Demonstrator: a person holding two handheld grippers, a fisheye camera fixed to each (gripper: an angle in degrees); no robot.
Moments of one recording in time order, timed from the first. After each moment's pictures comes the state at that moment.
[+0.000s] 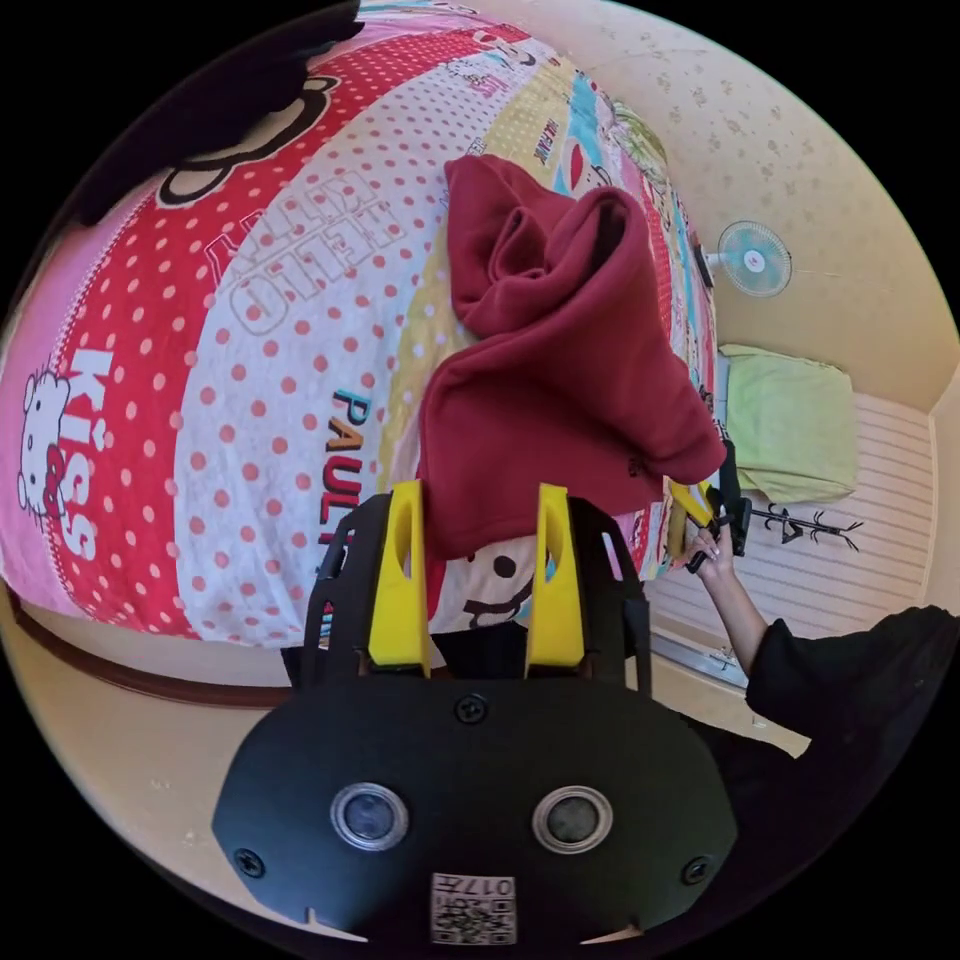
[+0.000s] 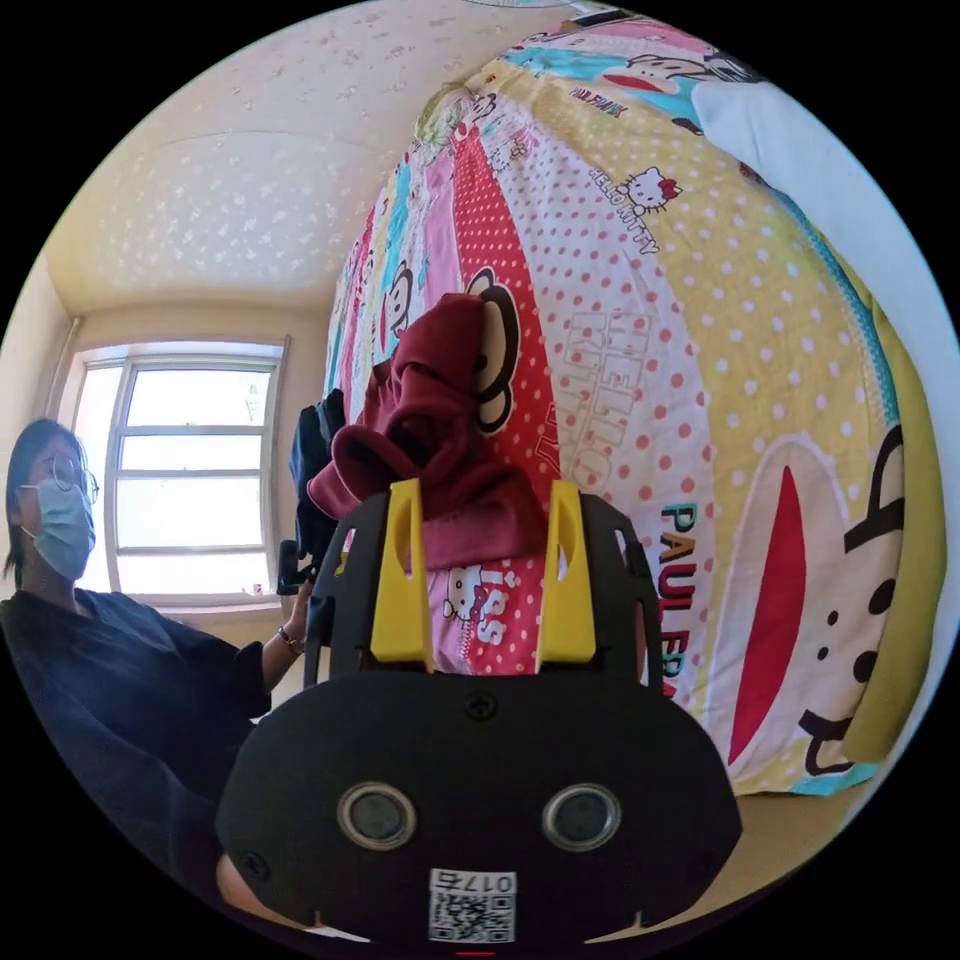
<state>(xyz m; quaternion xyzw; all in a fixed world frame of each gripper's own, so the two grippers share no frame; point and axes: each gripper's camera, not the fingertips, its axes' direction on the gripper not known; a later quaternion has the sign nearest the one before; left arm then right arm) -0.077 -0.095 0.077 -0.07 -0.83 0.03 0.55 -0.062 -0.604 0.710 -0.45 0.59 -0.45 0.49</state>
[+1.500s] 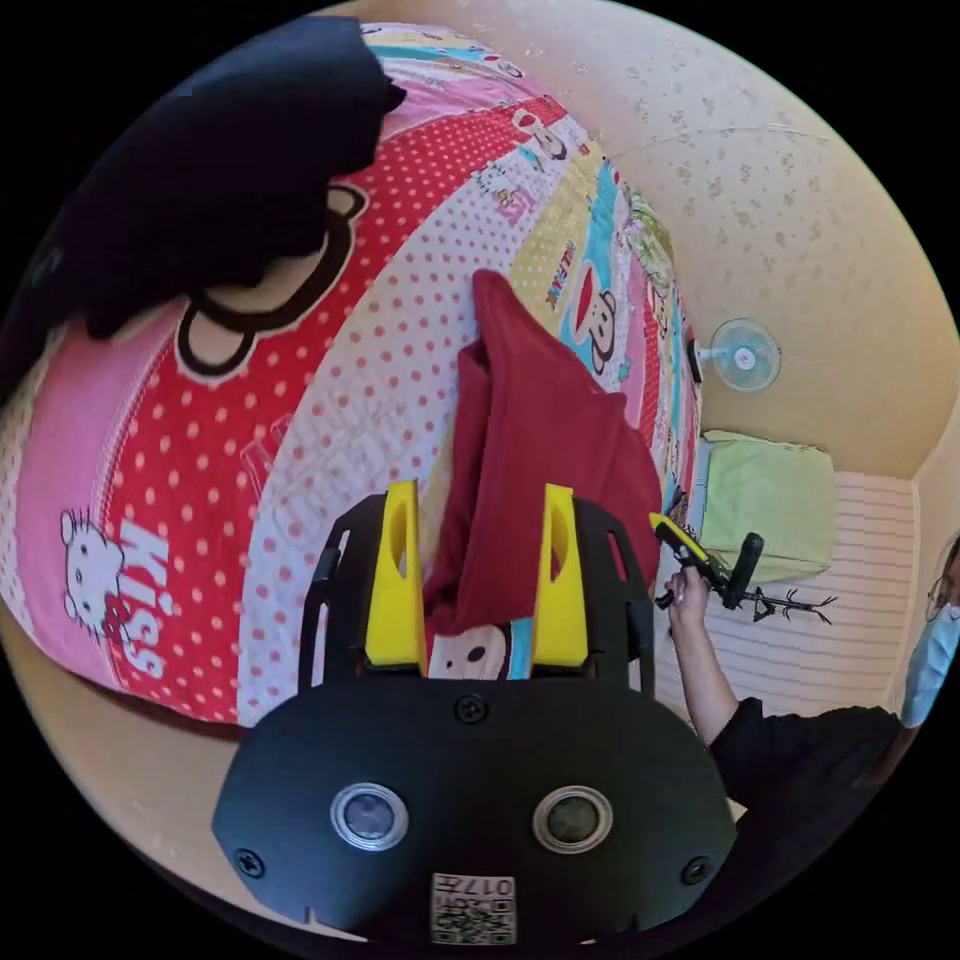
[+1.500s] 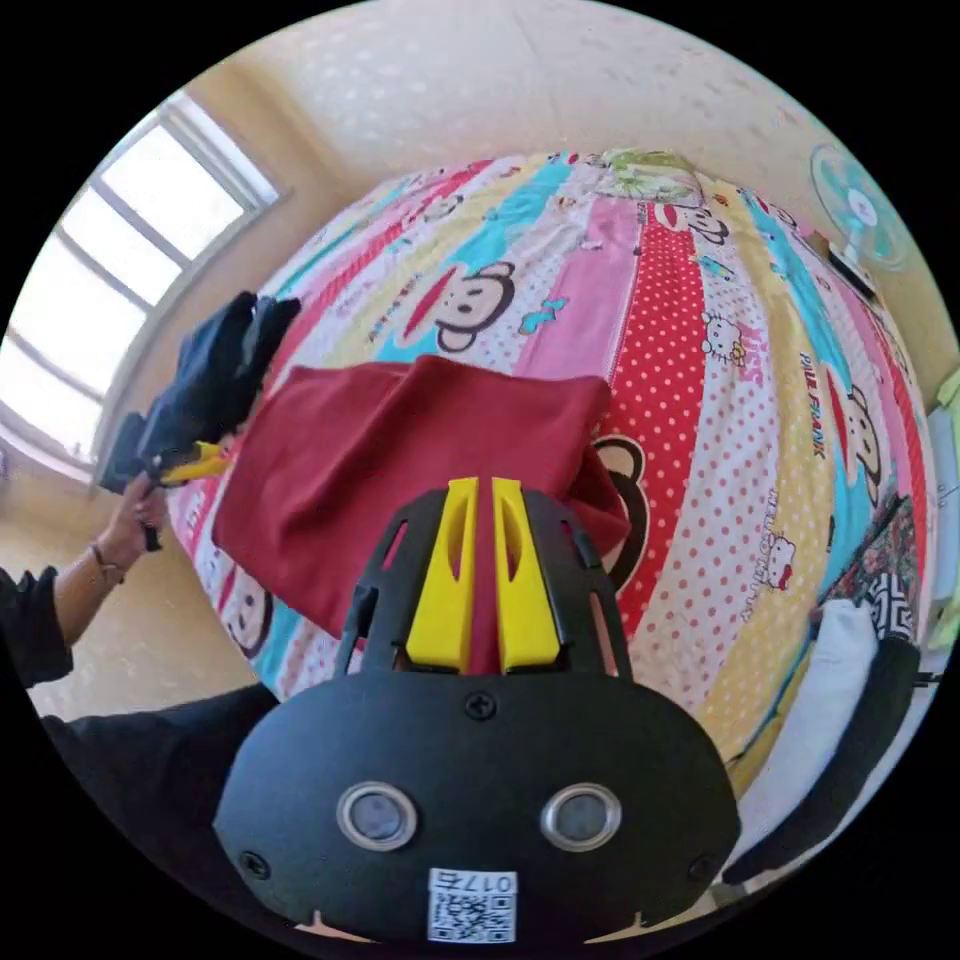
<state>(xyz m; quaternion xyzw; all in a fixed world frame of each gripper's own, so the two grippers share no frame) -0.070 -0.209 -0.006 0.01 -0.81 0.06 0.58 0.144 -0.395 0.744 -0.45 0.59 -0.66 0.10</state>
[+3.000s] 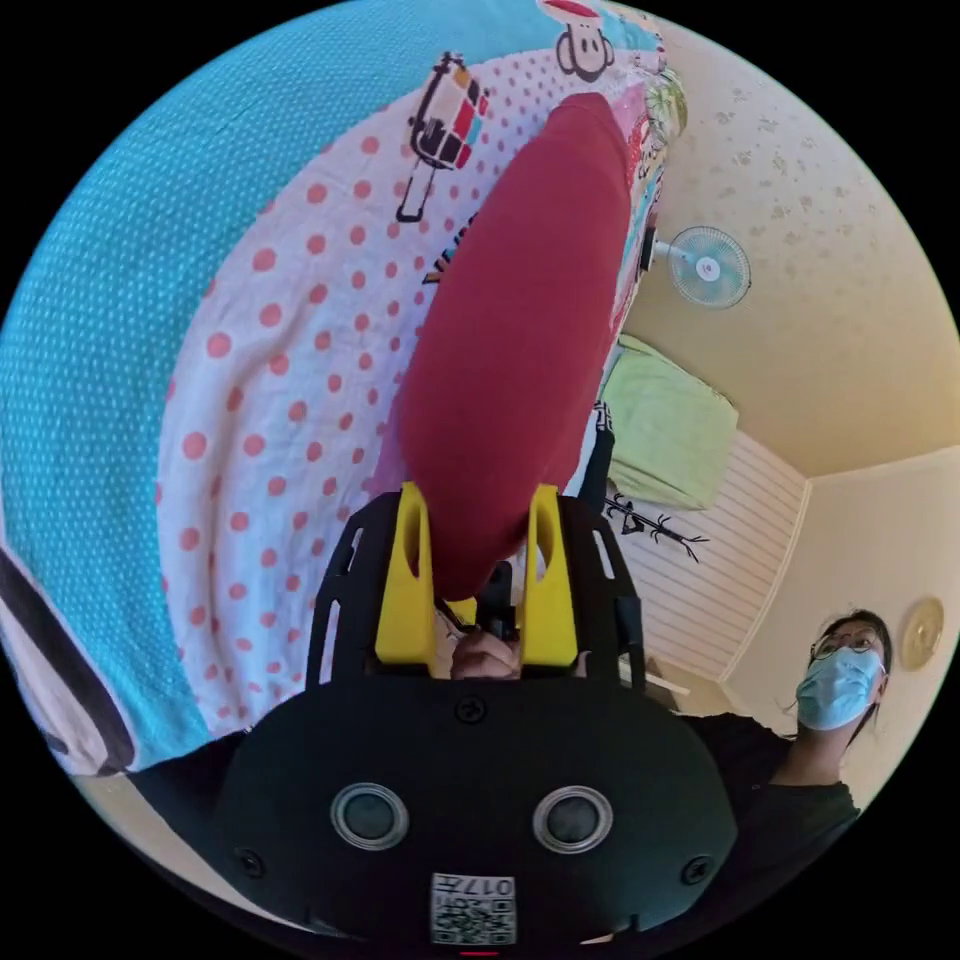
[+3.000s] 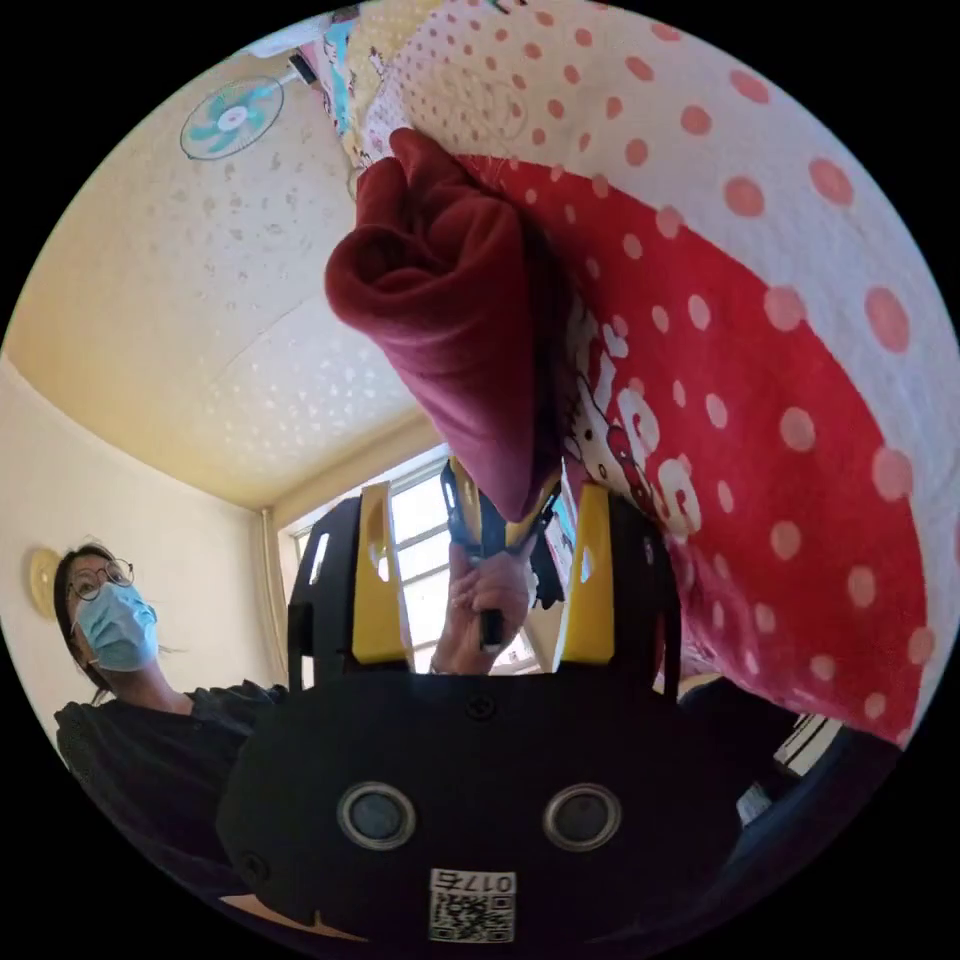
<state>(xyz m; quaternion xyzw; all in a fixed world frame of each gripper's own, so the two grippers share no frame) -0.444 -0.173 -0.106 -0.10 -0.68 -0.12 0.72 0.076 -0.601 0.418 -0.40 0.39 -0.15 0.82</state>
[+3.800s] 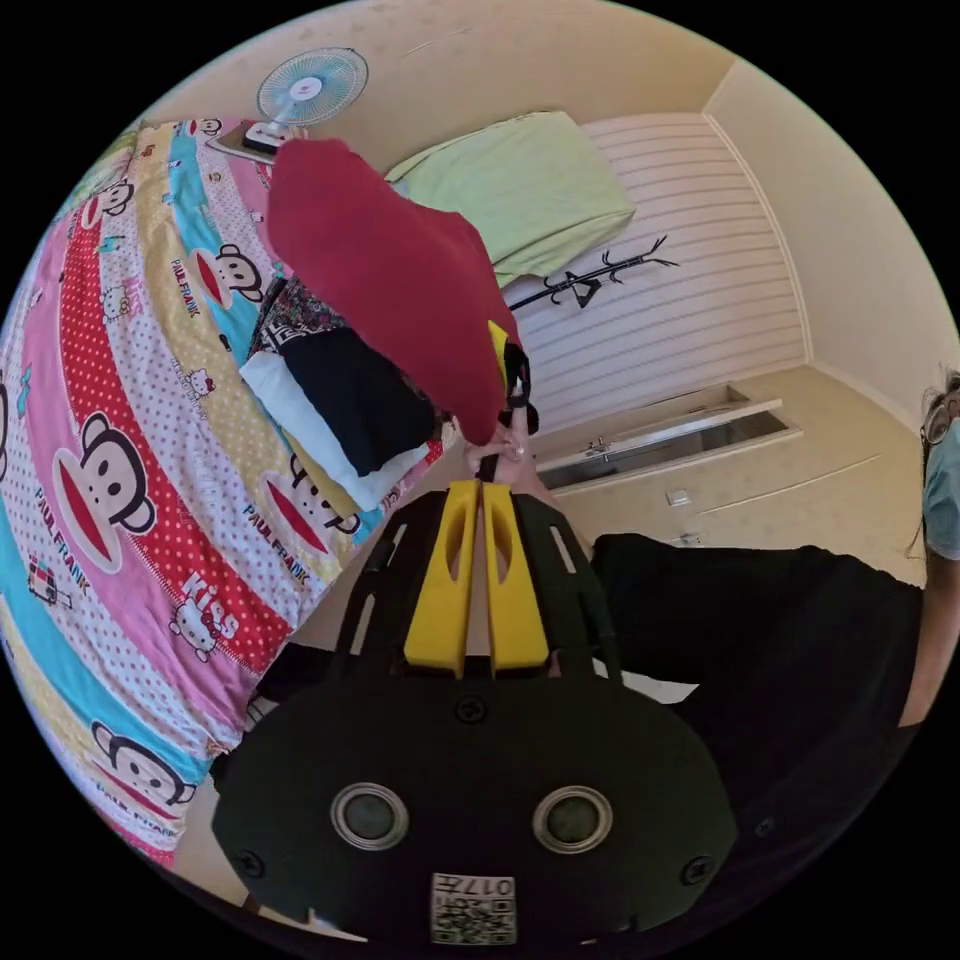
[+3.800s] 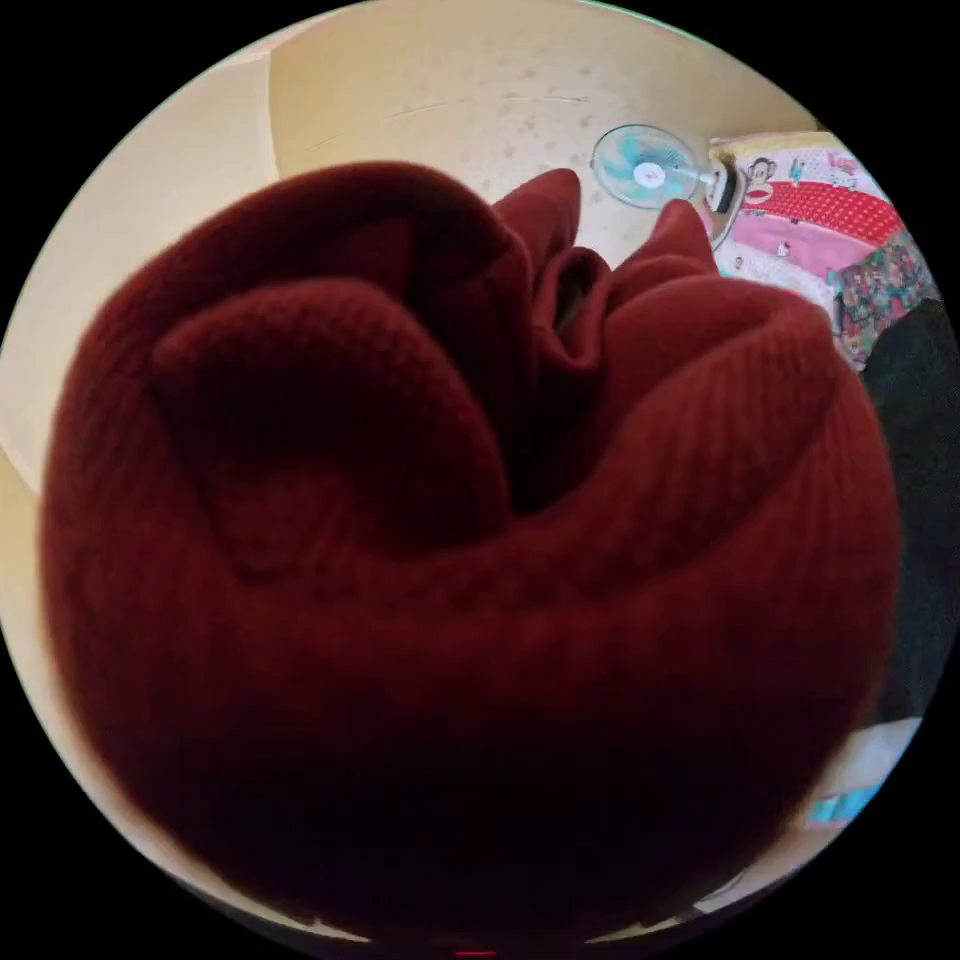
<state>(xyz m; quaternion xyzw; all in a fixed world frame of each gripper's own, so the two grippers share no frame) -0.517 -0.024 0.376 -0.49 -0.64 0.07 0.58 -0.249 -0.559 0.454 -0.48 0.22 -0.43 0.73</state>
